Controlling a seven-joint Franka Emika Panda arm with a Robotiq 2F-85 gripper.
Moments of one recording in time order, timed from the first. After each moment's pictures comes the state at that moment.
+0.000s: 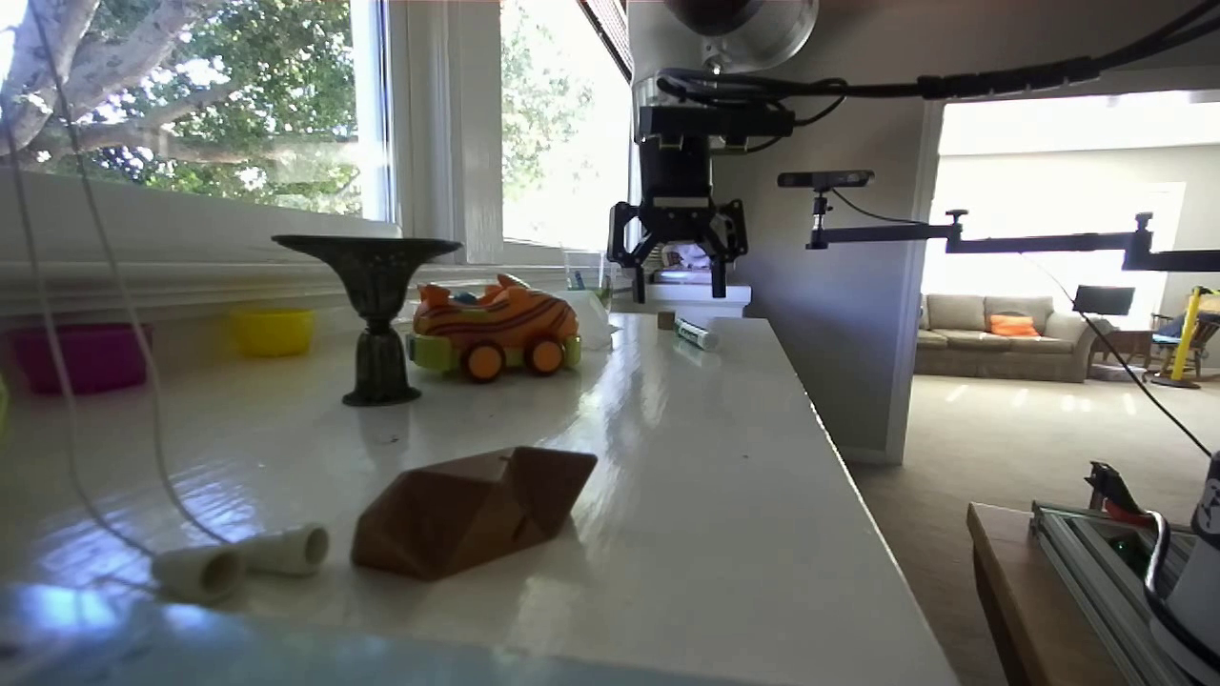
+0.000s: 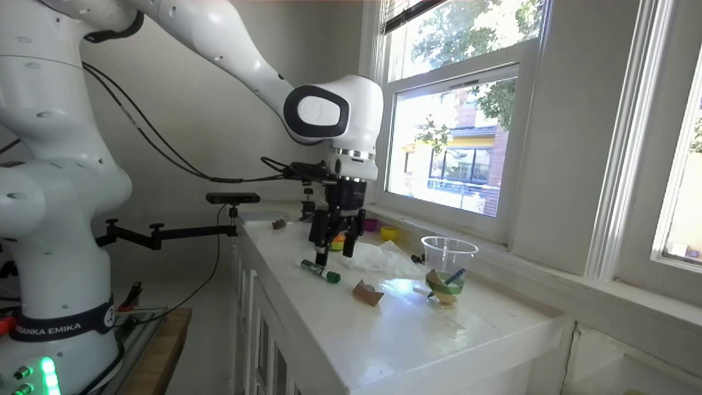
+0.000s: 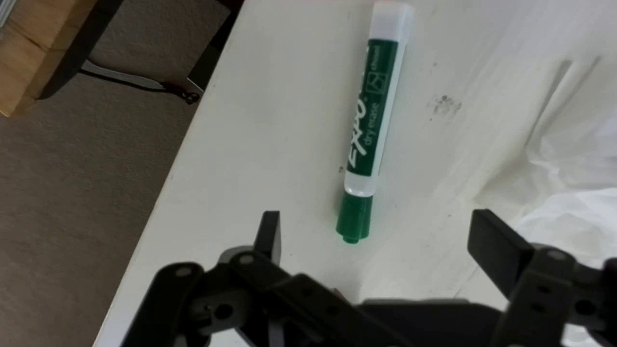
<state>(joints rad) -0.09 -0.17 -0.03 -2.35 -0.03 2.12 0.77</state>
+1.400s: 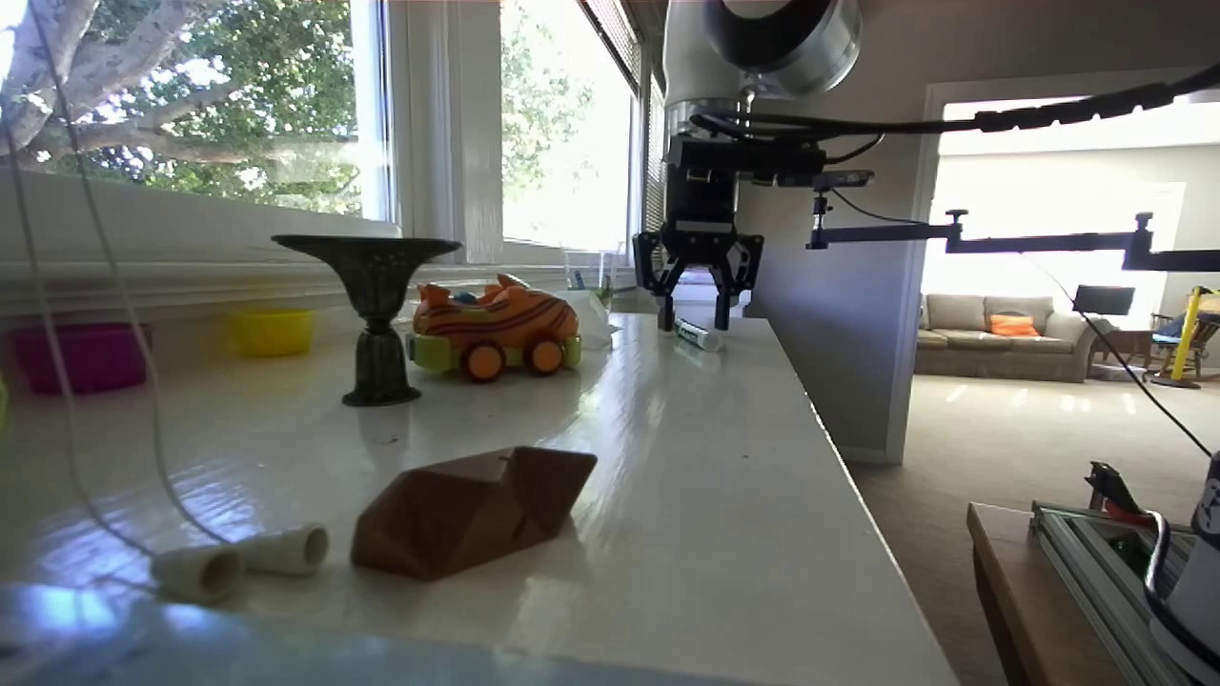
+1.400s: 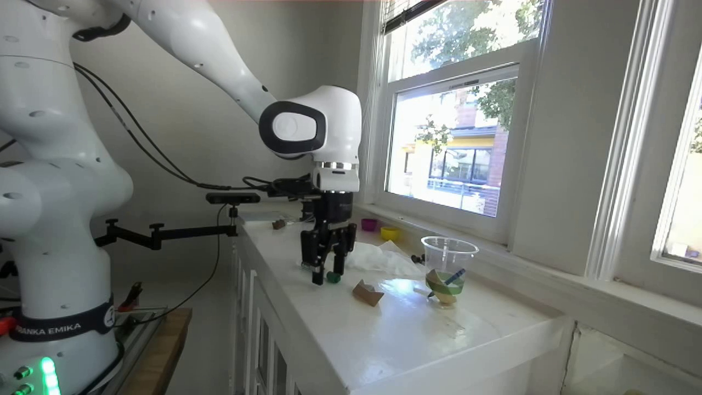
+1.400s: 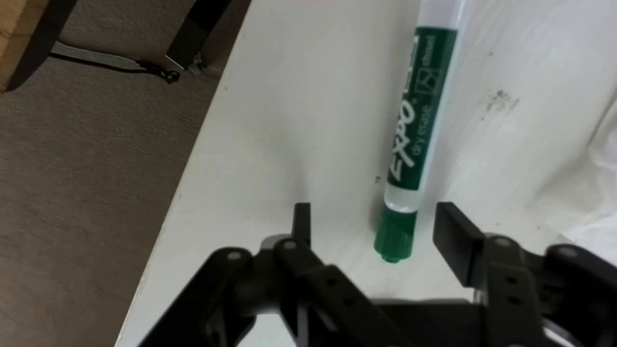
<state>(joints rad) -0.12 -0.24 -0.02 -2.51 -0.05 2.31 0.79</state>
